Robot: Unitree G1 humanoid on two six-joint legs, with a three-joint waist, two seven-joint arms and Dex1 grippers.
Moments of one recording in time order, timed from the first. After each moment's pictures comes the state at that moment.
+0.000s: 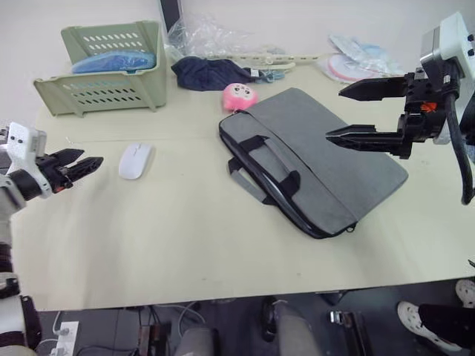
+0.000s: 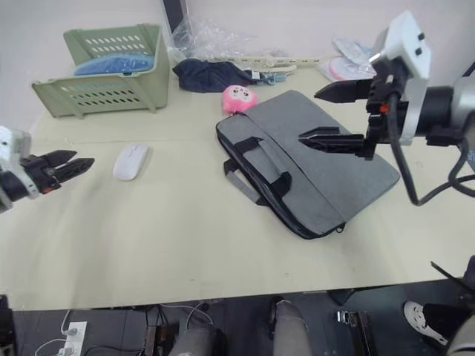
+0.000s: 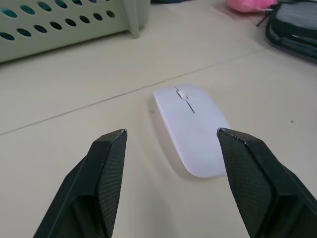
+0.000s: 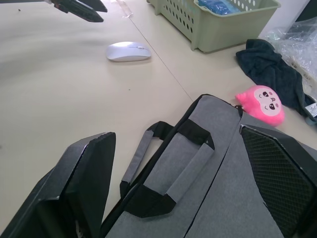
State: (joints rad) left arm -0.59 0.91 0.32 0.59 -0.39 0.33 -0.81; right arm -0.92 -1.05 -0.09 -0.23 0.67 0.91 1.11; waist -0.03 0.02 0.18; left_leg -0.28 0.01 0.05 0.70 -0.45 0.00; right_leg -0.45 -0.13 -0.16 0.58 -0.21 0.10
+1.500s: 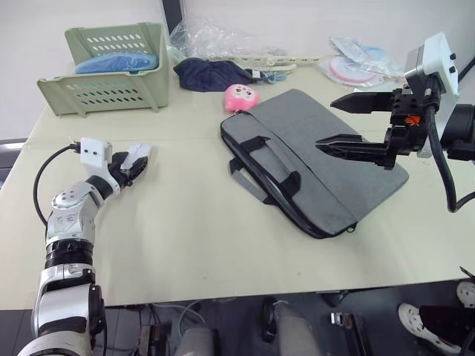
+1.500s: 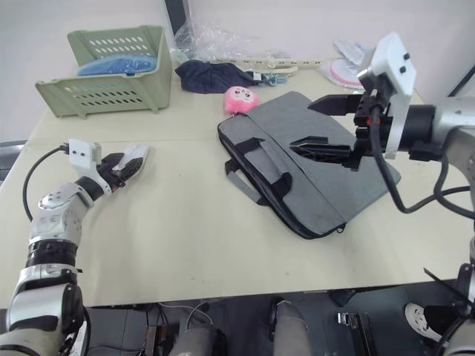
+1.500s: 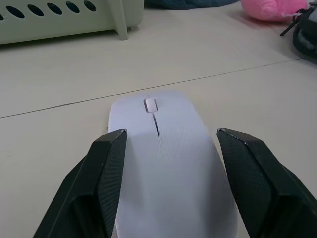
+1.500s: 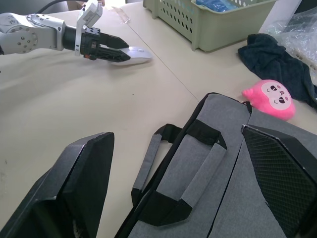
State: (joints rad) left arm -0.64 0.59 0.27 0.65 -0.27 0.15 -0.53; right arm -0.84 -1.02 -0.13 -0.29 0.74 0.97 0.99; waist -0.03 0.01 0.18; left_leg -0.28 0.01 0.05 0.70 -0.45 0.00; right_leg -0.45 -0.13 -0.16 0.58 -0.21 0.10
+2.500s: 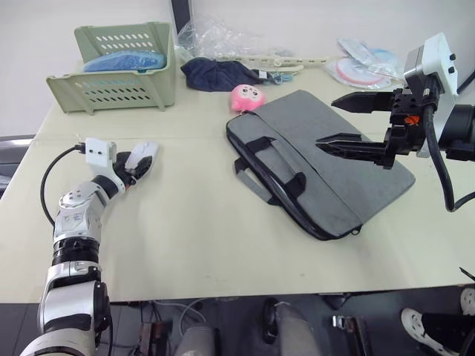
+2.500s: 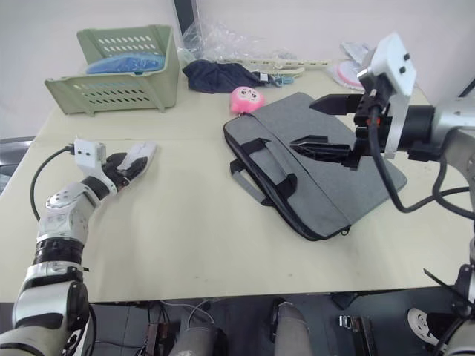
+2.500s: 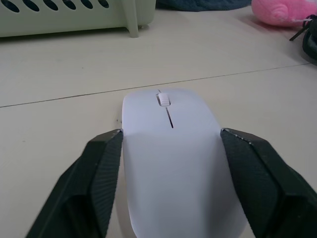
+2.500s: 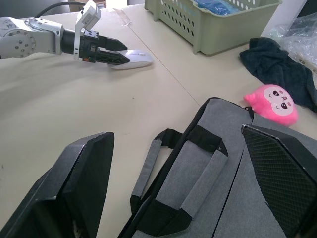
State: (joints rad) left arm -0.65 0.55 0.25 0.68 -0.26 0.15 -0.52; right arm -0.84 -1.02 -0.13 -0.29 0.74 0.96 0.97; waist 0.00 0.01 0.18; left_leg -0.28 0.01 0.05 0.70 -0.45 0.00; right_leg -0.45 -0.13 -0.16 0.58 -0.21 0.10
